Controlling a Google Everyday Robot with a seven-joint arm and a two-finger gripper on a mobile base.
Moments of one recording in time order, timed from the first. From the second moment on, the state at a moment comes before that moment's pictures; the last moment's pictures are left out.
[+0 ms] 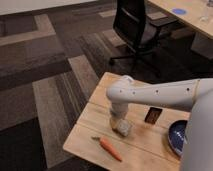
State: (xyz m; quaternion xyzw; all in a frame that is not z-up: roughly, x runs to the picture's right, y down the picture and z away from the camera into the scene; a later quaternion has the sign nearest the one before) arm 0.066 0.158 0.763 -0.31 0.13 0.34 0.88
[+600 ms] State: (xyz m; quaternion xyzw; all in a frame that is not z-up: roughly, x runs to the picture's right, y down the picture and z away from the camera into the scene) arm 0.166 0.138 0.675 -0.28 0.22 0.46 0.81
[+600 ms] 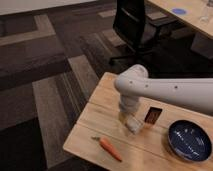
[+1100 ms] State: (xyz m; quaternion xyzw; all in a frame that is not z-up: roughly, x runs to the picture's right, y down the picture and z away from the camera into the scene) arm 0.180 0.142 0.665 -0.27 0.24 0.48 0.80
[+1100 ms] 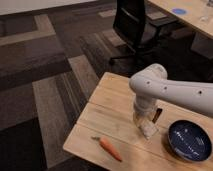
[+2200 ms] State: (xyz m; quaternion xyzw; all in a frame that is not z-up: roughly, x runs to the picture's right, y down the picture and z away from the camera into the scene) arm 0.399 0.204 0.596 -0.18 0.28 0.67 0.66
